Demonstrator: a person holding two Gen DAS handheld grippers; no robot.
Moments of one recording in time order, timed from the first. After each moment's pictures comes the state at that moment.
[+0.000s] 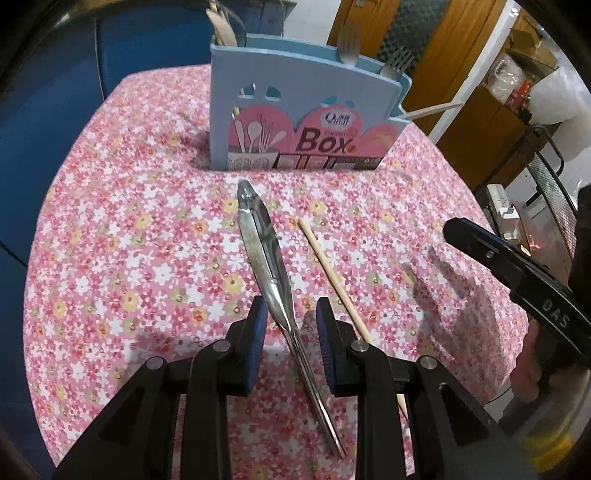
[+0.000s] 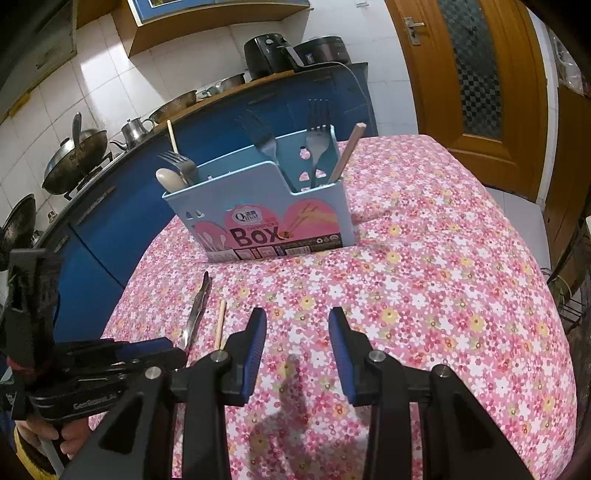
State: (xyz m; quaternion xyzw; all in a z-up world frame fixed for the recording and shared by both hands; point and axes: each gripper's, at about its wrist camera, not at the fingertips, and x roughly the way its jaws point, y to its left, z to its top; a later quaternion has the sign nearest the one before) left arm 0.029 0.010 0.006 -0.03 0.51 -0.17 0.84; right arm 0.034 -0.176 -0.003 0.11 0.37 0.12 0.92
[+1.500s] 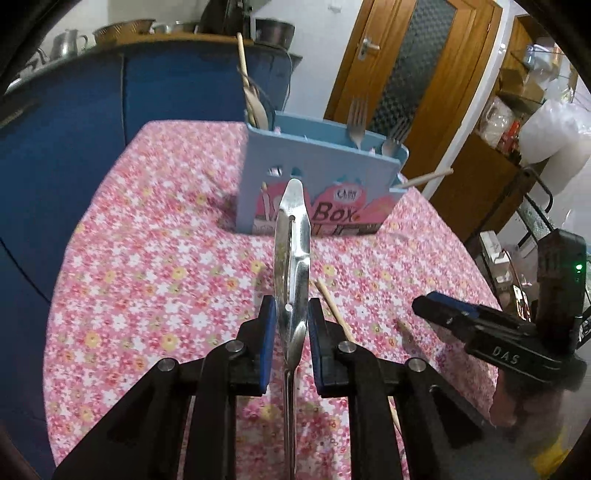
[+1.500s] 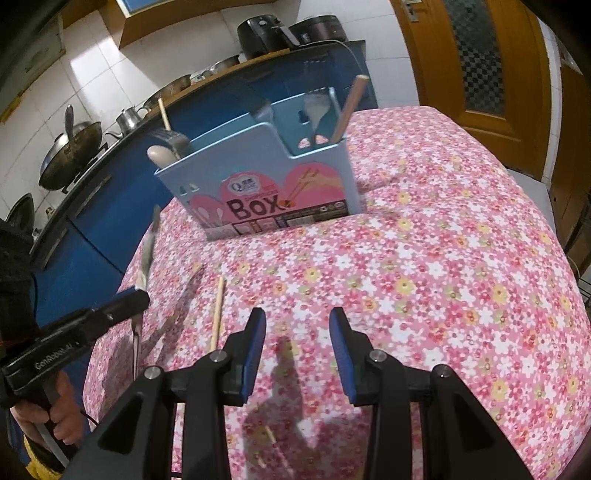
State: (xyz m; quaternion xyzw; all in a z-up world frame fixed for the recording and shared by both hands) left arm 0.012 0.047 0.033 -0.06 0.40 -0.16 0.90; right arm 0.042 -0.166 -0.022 0.13 0.41 0.13 0.90
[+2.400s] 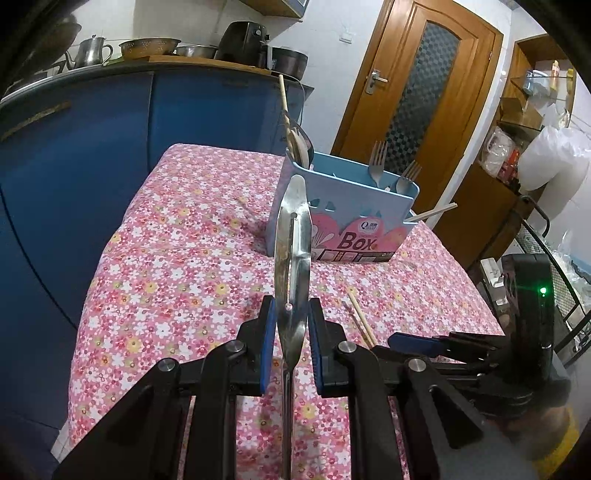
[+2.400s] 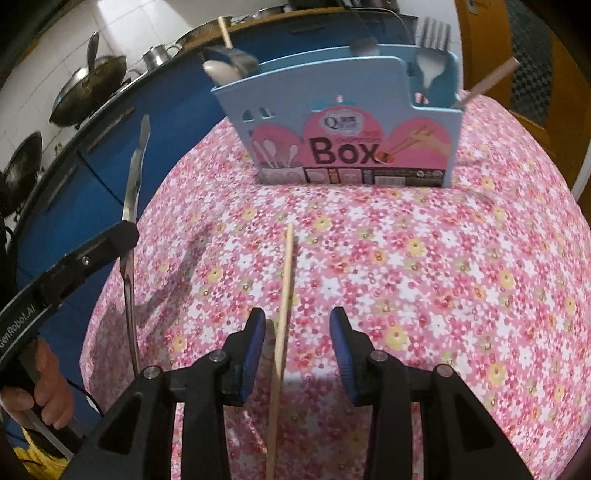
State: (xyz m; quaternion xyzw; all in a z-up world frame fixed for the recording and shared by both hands) left arm 0.000 0.083 0.043 -0.09 0.35 -0.15 0.92; right arm 0.053 -0.092 -0.030 0.05 0.47 0.18 0.86
